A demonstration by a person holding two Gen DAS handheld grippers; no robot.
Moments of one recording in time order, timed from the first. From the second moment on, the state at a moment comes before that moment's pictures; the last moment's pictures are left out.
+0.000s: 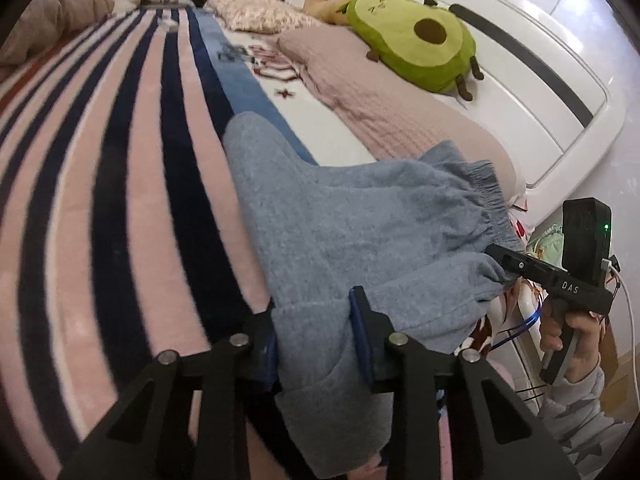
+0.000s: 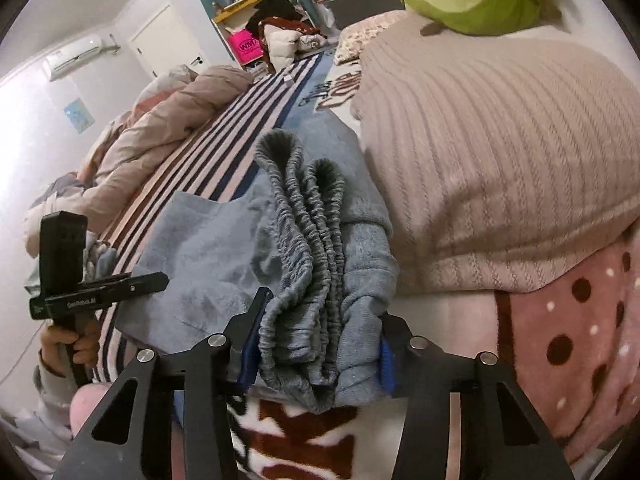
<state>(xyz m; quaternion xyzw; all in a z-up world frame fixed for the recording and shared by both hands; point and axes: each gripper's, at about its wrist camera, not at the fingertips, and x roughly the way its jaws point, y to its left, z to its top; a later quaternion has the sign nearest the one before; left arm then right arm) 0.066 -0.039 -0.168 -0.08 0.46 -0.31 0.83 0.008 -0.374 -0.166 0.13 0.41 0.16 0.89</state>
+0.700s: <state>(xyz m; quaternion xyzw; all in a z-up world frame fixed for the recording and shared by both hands) -0.005 0.144 -0.085 -0.09 0.35 -0.19 0.91 0.019 -0.200 -0.112 0.08 0.38 0.29 0.87</state>
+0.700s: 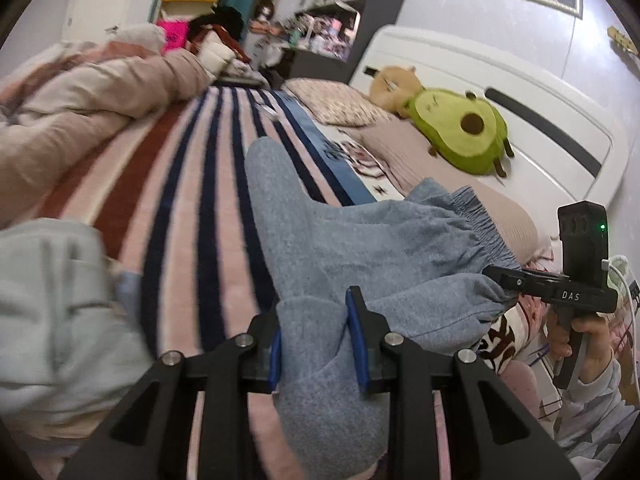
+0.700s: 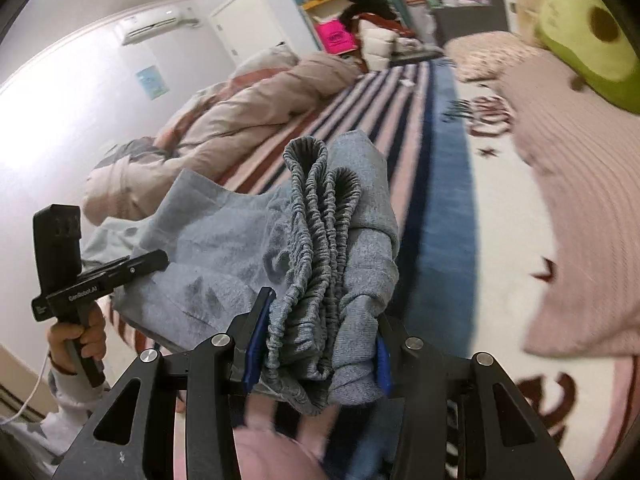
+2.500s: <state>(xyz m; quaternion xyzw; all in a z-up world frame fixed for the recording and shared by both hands) -0.056 0.469 -0.068 -0.11 0.36 0.12 0.92 0.062 0.152 -0.126 0.00 0.41 0.51 0.76</state>
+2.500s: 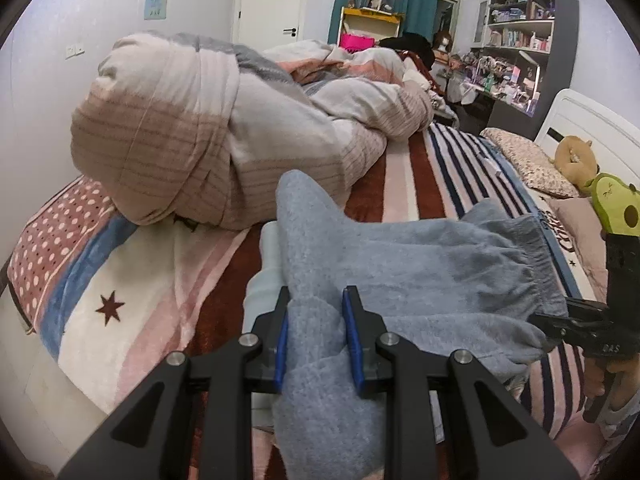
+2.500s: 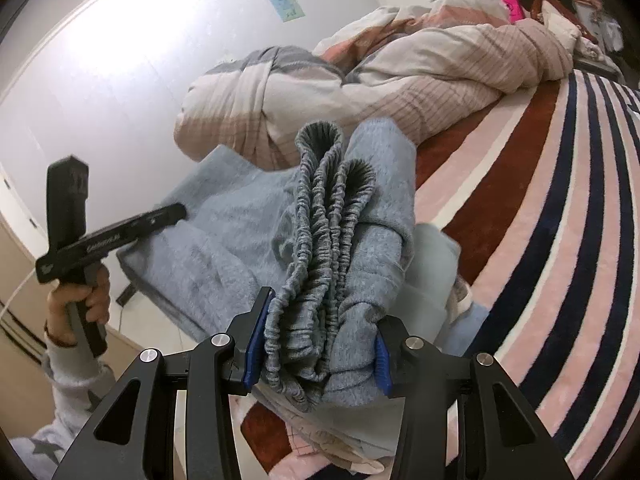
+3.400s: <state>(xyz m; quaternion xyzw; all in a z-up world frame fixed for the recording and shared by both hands) -0.066 0.464 -0.059 -0.10 0.35 0.13 0.92 0.064 0.157 -0.126 -0.01 0.42 0.50 0.76</state>
